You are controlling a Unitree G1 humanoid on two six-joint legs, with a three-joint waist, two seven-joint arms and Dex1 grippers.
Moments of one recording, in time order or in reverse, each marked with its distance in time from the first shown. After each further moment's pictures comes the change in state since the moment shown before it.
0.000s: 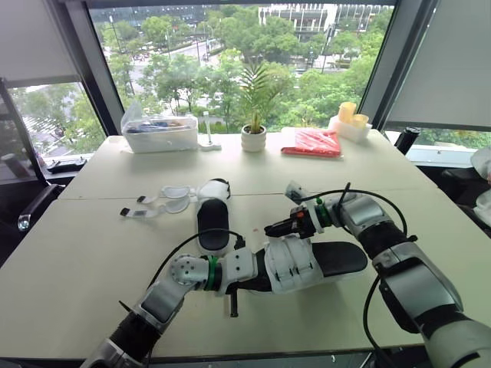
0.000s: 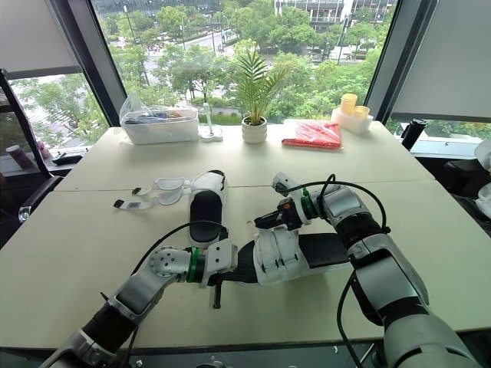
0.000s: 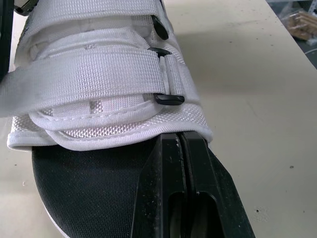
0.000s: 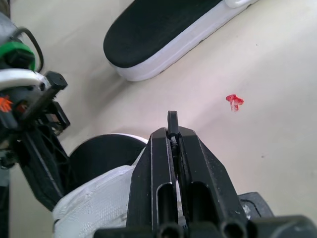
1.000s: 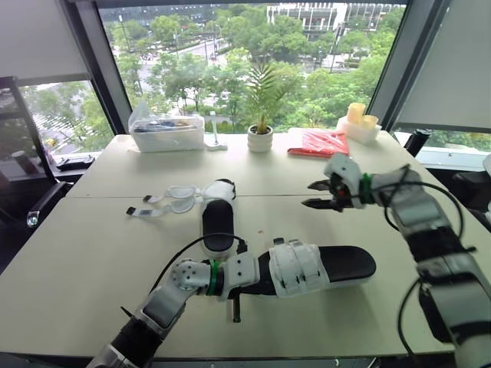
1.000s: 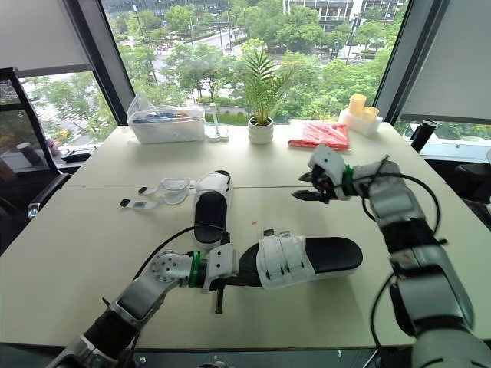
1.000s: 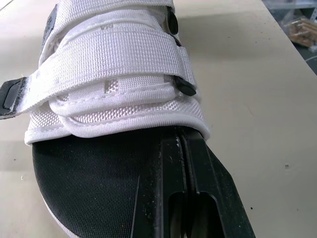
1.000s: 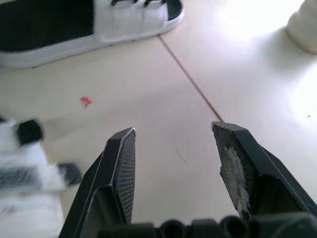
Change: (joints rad) left arm 0.015 -0.032 0.009 0.017 -0.006 -0.046 0.008; right arm 0.351 -0.275 -0.281 -0.469 -0.163 -0.354 -0.197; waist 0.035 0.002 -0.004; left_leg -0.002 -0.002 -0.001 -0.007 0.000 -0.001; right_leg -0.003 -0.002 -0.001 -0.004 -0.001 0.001
